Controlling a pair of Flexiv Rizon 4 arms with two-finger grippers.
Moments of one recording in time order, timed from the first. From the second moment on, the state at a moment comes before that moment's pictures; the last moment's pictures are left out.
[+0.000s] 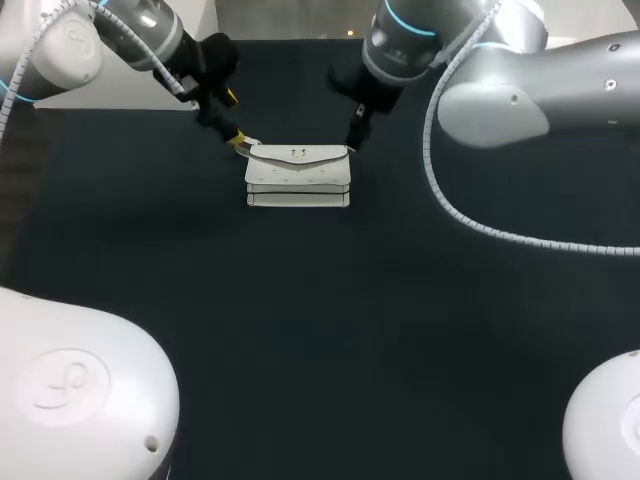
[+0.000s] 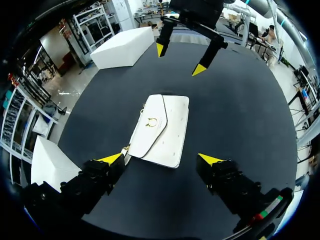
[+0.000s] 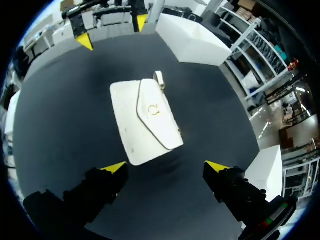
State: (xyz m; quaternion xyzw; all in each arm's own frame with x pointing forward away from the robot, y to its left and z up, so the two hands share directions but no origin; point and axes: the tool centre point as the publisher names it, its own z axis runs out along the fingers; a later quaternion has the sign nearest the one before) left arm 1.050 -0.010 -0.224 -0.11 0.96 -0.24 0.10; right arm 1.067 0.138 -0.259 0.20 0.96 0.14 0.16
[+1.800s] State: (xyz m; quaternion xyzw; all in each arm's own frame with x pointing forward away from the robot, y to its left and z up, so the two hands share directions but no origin) left arm 1.041 -0.006 -0.297 -0.69 0.62 -0.27 -0.24; right arm 1.079 0.086 -0.293 0.76 0.57 0.25 -0.21
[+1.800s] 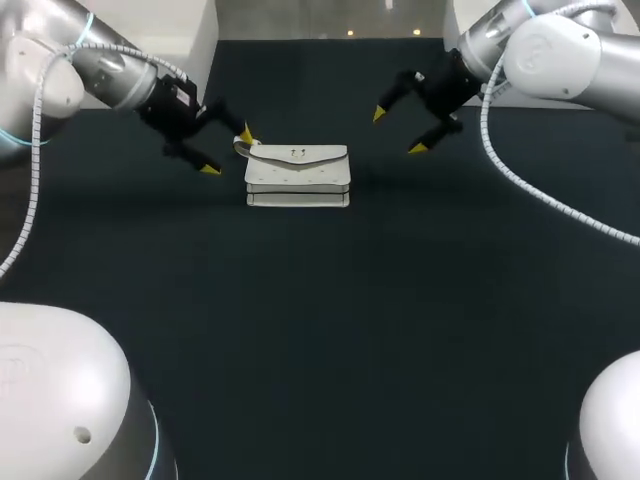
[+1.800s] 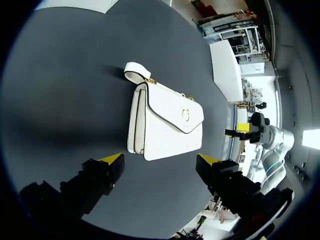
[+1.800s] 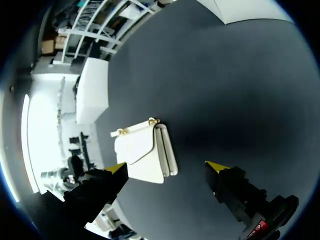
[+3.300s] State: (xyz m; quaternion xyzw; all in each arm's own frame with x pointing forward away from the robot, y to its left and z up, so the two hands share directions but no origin) left arm 1.091 -0.020 -0.334 -0.66 0.55 -0.39 -0.34; right arm 1.102 0.150 -0.339 0.68 0.53 0.33 -0.37
